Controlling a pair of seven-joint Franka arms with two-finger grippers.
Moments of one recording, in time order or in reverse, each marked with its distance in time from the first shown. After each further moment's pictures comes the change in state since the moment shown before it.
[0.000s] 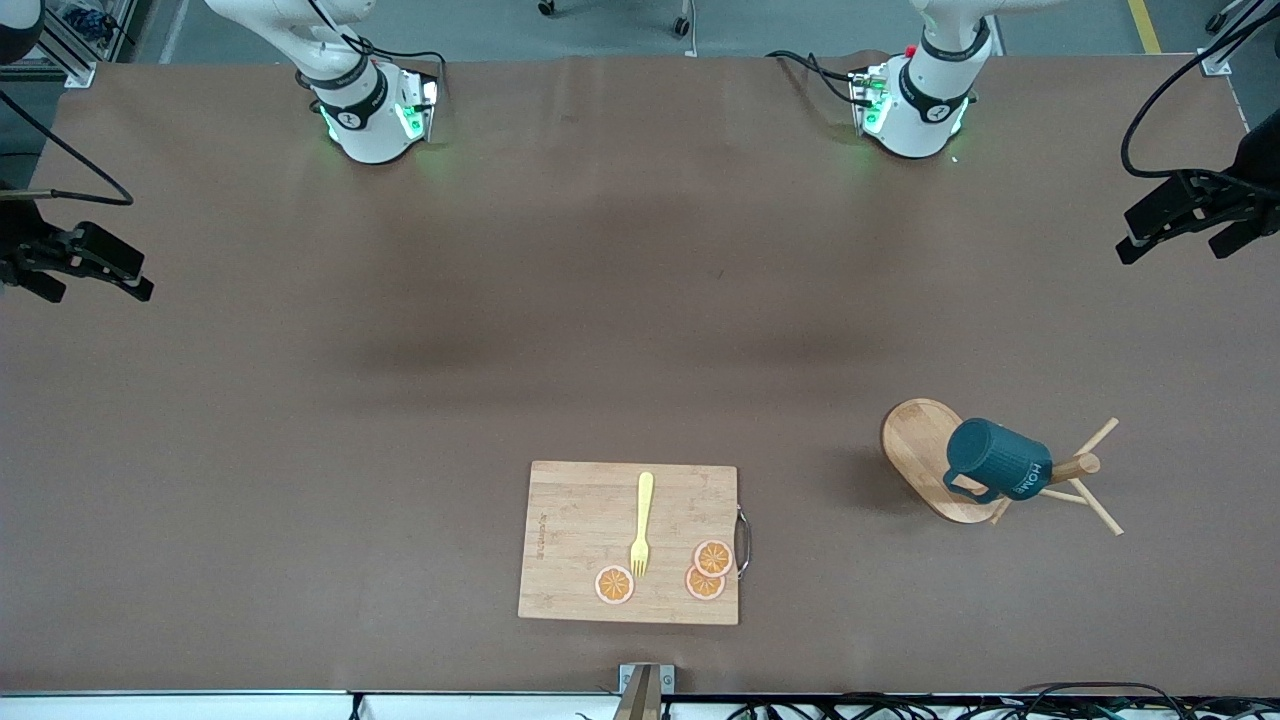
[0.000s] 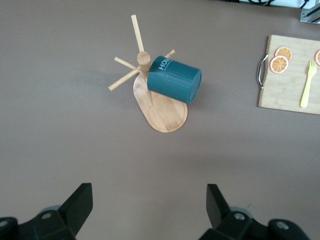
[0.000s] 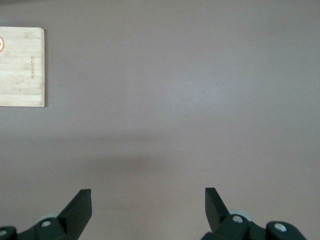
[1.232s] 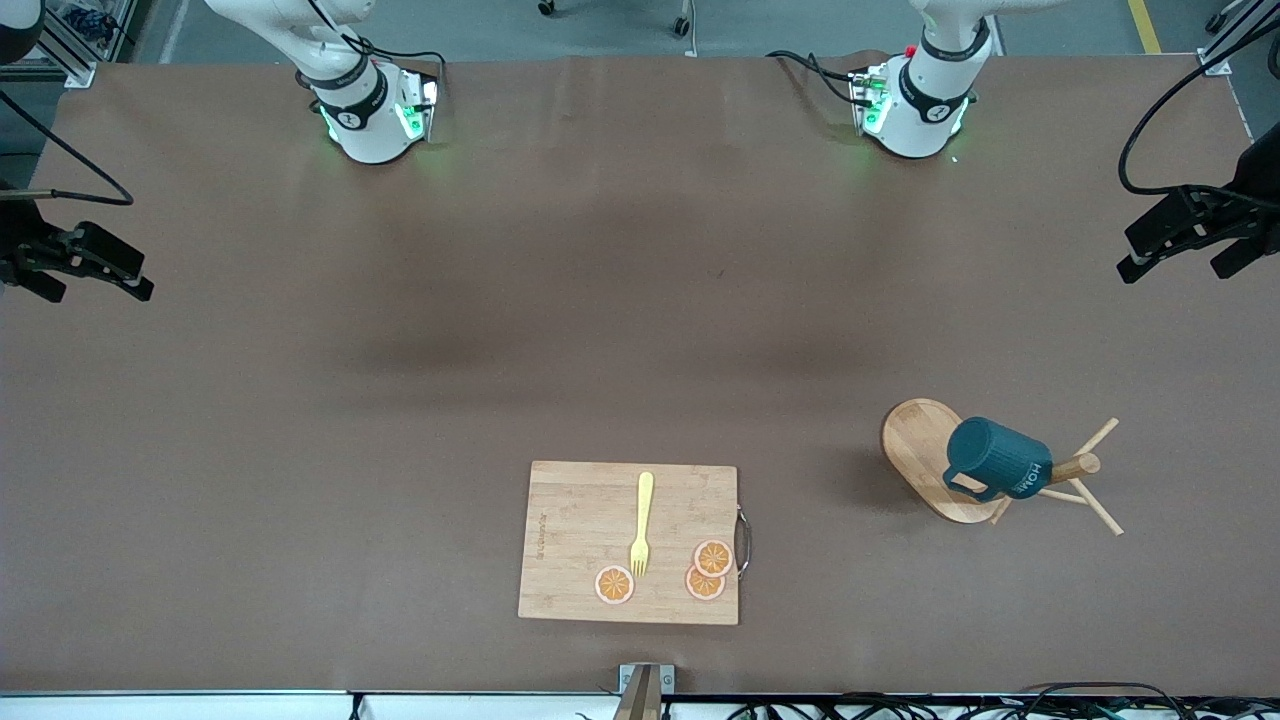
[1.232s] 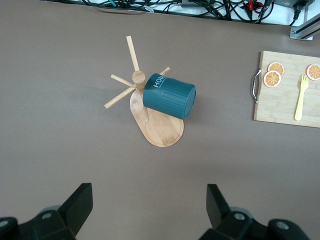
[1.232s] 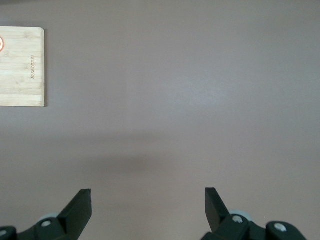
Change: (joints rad) left arm -0.006 0.011 -0.003 -0.003 -0.001 0.066 0.004; right arm 0.000 0.000 0.000 0.000 0.000 -0.001 0.000
